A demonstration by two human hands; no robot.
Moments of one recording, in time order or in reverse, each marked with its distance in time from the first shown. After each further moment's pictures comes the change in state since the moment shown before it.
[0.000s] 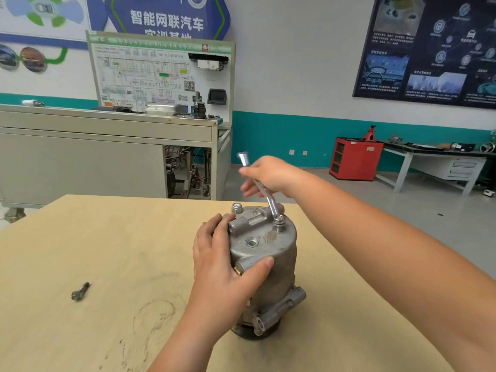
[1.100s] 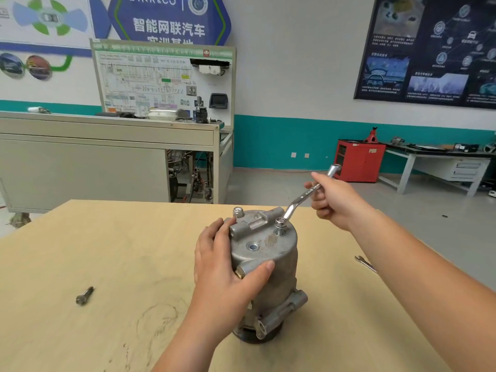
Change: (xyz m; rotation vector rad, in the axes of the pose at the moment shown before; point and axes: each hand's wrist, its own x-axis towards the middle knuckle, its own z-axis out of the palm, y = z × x) left_hand 0.000 0.004 -0.002 0.017 -0.040 -0.053; right_hand -0.048 0.077 -0.041 0.723 0.314 0.208
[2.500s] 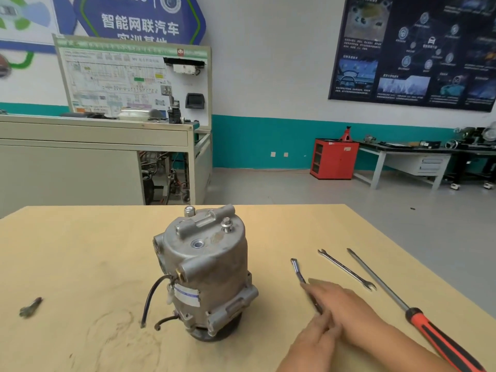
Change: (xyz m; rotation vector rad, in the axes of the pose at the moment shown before) left_hand -0.091 -0.008 0.149 -0.188 -0.584 0.122; right_hand -0.074 0.161 -0.110 -1.367 -0.194 -0.329
